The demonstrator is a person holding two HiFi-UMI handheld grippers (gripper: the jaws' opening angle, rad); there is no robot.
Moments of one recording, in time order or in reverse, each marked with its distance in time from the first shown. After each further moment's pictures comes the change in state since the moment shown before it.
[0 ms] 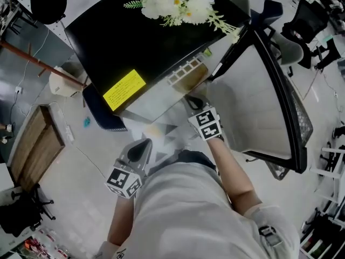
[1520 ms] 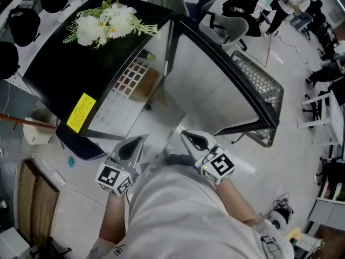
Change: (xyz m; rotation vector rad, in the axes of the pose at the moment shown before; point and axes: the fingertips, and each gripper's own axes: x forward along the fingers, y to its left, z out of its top) left arm 0.058 -0.055 0.027 0.115 -0.006 -0.379; right arm -0.227 0.052 0.021 0.212 -0.304 -0.168
